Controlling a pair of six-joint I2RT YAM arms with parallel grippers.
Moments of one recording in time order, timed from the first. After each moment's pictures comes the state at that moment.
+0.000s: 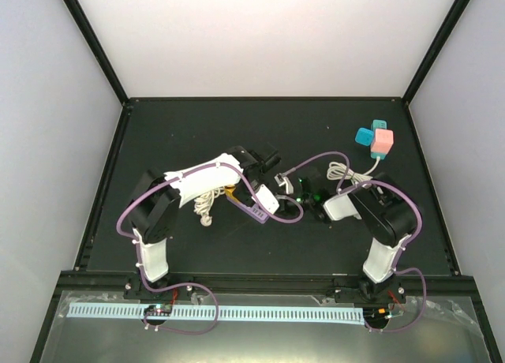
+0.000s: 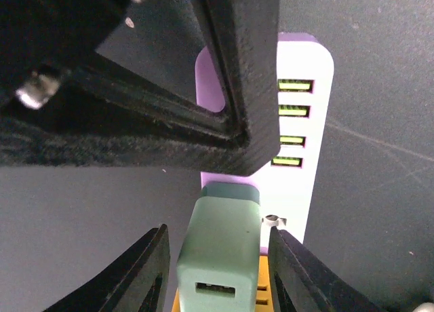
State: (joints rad) left arm -0.81 1.87 1.43 -0.95 -0.05 1.39; right arm 0.58 1.79 0.59 0.58 -0.84 0.81
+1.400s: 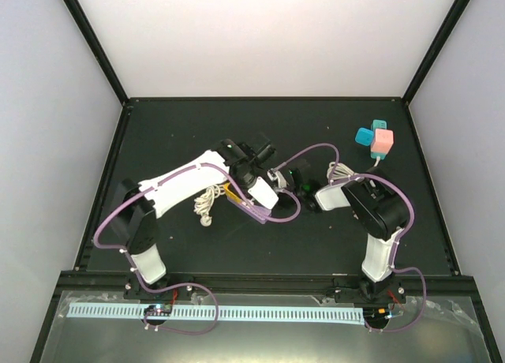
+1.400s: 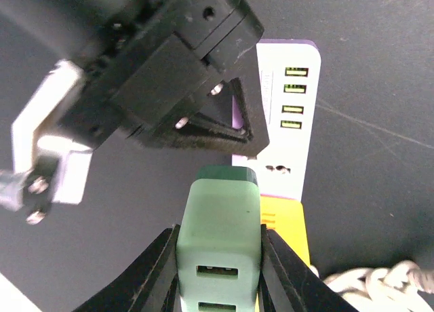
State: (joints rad) left arm -0.82 1.76 1.48 -1.01 -0.03 1.38; right arm 0.59 1.87 0.75 0.39 -0.80 0.68
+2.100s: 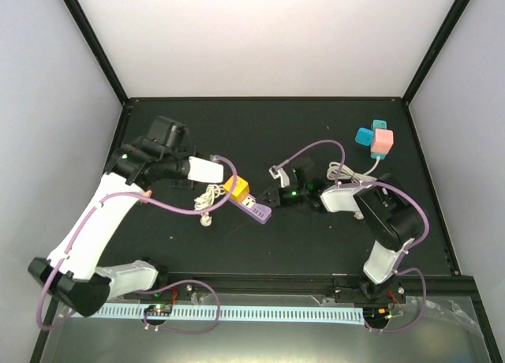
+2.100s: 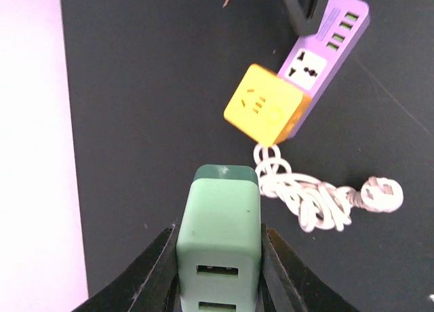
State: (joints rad) left arm -0.49 1.20 1.38 -1.12 0.15 1.22; right arm 0.59 1.77 0.73 0.32 -0.77 0.61
